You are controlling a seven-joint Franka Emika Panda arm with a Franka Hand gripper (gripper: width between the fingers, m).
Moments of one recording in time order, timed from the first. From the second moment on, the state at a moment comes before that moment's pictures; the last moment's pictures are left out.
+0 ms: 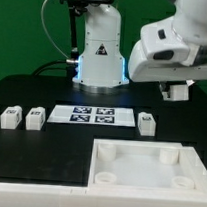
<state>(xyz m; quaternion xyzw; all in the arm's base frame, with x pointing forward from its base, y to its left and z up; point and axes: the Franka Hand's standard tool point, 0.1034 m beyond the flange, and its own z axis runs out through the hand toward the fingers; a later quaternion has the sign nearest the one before) 0.427 0.142 0.107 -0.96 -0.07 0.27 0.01</state>
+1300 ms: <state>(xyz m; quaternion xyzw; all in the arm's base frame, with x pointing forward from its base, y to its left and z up) 0.637 0.092 0.178 -0.93 -0.11 -0.34 0.02</state>
